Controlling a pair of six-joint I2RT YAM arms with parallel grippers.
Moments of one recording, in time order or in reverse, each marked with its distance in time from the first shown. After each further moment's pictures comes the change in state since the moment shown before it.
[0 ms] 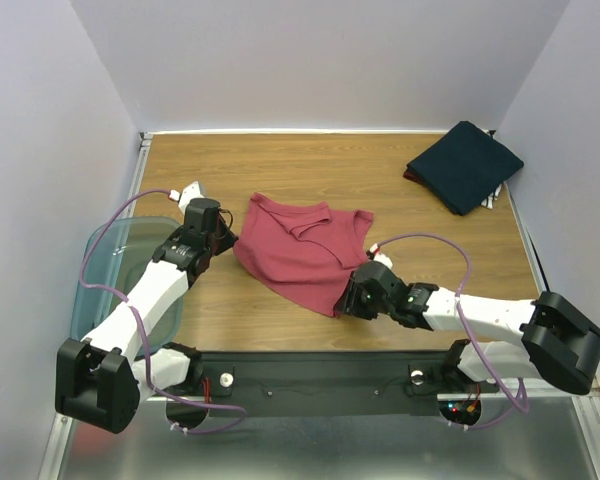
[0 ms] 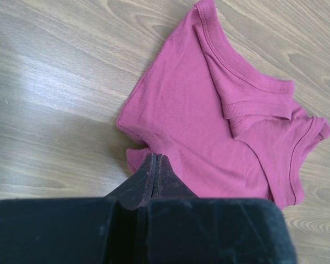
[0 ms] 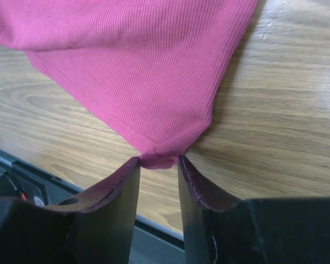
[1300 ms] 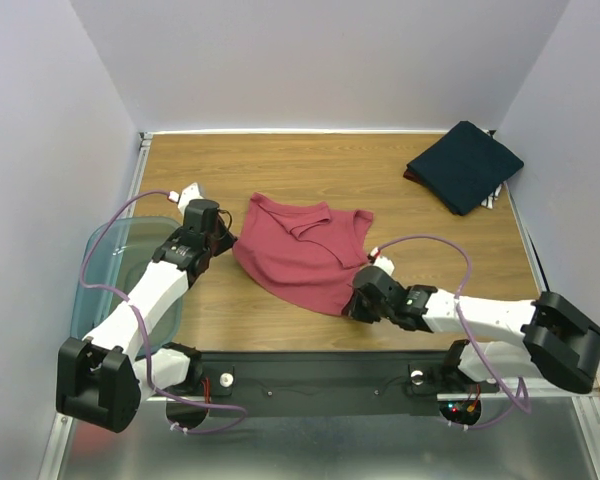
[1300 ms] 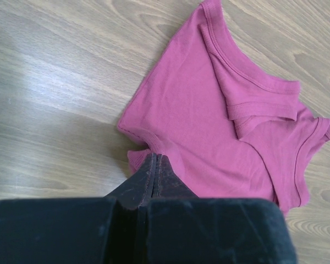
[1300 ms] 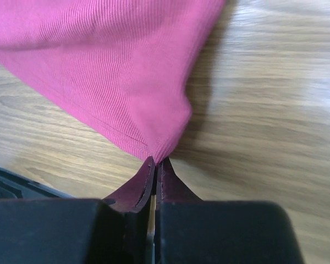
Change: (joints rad) left arm 0.012 0.005 -0.014 0.013 0.002 0.005; right arm 0.036 0.016 -0.001 -0.041 0.059 0.002
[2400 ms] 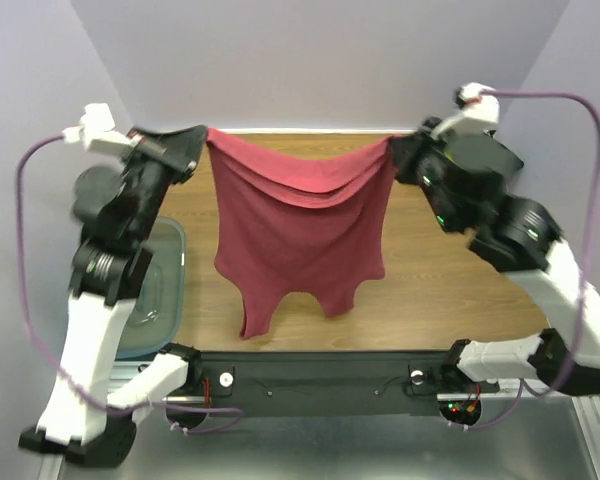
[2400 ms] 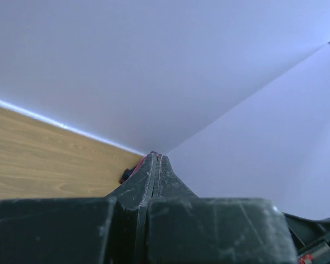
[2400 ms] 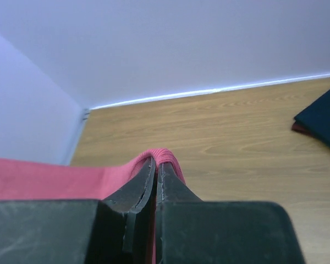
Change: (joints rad) left arm 0.040 -0.205 0.630 0.049 0.188 -0.151; right arm -0.023 -0.029 1.332 -0.534 0.614 -0.644
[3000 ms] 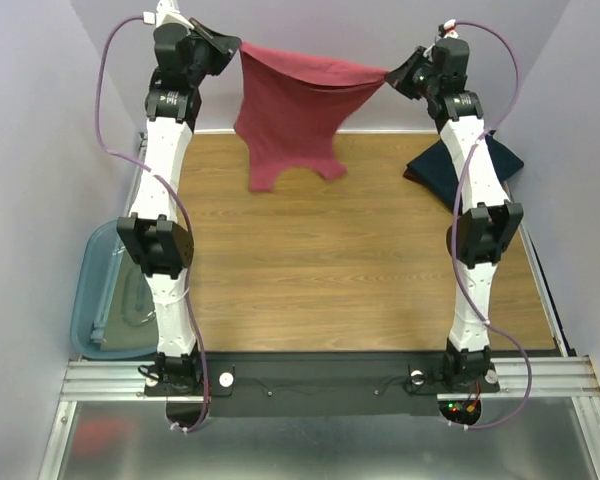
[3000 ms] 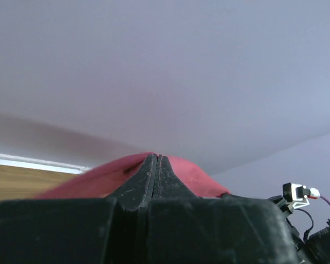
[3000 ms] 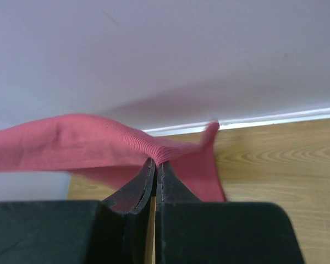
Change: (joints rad) left arm 0.159 1.228 1.068 0.007 0.208 -0.013; right arm -0.816 1.047 0.695 0.211 -1.000 0.160
